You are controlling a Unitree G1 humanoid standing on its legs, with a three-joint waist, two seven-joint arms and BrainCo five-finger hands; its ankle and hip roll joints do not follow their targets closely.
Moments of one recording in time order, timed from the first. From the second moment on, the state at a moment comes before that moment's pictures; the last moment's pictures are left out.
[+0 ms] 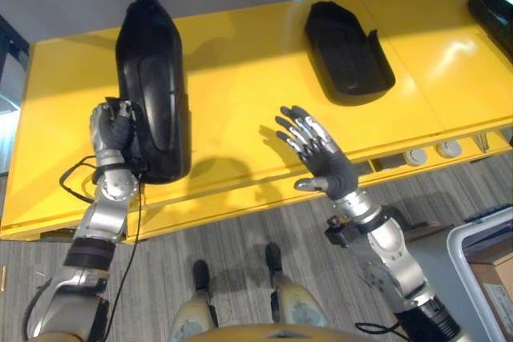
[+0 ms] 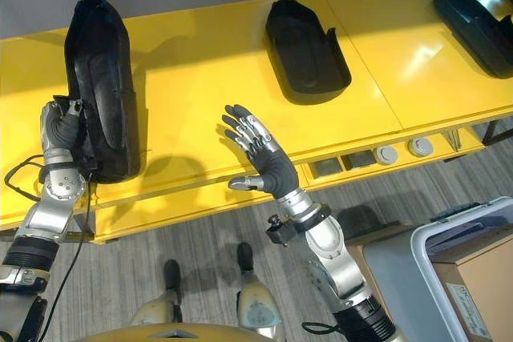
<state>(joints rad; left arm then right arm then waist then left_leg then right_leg) -0.35 0.49 -0.04 0.29 0.20 -0.06 0.52 -0.01 -0.49 0.30 -0.38 0.54 -0.32 0.19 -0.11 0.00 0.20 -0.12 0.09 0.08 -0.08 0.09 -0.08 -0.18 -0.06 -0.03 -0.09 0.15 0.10</state>
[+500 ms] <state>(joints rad) -0.40 0.45 -0.01 0.27 0.20 -0.05 0.56 -0.01 -0.49 0.30 -0.38 0.54 -0.32 0.19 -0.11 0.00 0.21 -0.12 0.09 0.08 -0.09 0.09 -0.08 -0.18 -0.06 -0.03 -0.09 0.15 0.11</state>
